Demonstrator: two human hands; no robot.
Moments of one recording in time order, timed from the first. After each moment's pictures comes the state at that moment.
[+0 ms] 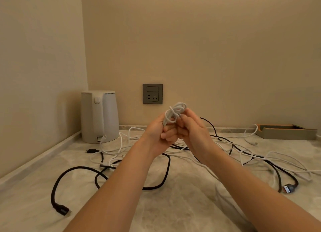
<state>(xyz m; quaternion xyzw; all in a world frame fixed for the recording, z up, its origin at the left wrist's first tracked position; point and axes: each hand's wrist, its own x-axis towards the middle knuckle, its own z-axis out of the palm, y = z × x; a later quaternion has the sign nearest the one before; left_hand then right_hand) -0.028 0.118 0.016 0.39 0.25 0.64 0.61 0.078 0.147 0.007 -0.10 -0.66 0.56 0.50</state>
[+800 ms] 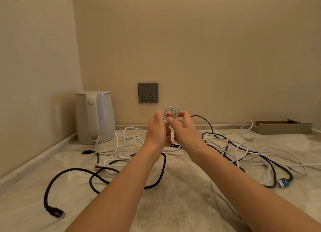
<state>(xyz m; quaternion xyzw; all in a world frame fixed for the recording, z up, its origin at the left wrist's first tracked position) -0.012 0.132 0.002 0.44 0.47 0.68 0.34 0.075 0.140 0.006 -0.26 -0.67 0.49 0.49</state>
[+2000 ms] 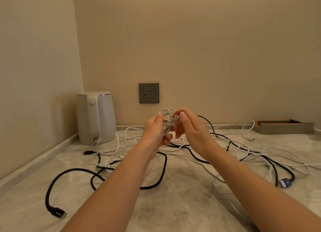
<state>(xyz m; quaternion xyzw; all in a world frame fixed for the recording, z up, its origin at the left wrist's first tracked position) -0.017 0.123 0.010 0.41 0.50 0.67 0.37 0.094 0.158 0.003 -0.21 -0.80 0.24 0.51</state>
